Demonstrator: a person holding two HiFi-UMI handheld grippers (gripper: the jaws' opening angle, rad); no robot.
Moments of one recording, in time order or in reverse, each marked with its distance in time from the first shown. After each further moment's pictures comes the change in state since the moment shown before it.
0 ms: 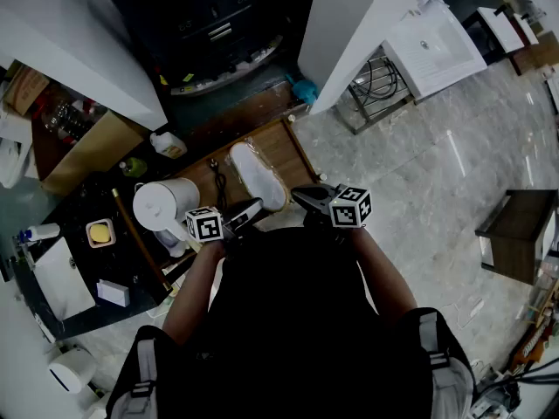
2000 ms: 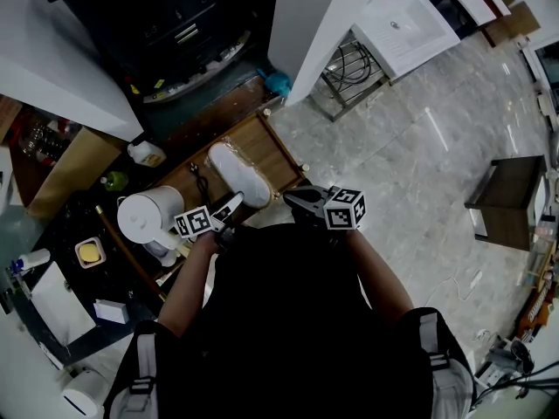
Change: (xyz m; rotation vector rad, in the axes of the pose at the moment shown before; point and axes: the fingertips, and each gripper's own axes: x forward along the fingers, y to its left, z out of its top) left arm -0.009 0.095 -0.015 -0.159 -0.050 0.231; right arm -0.025 0.010 -0.017 0.049 -0.045 -0.048
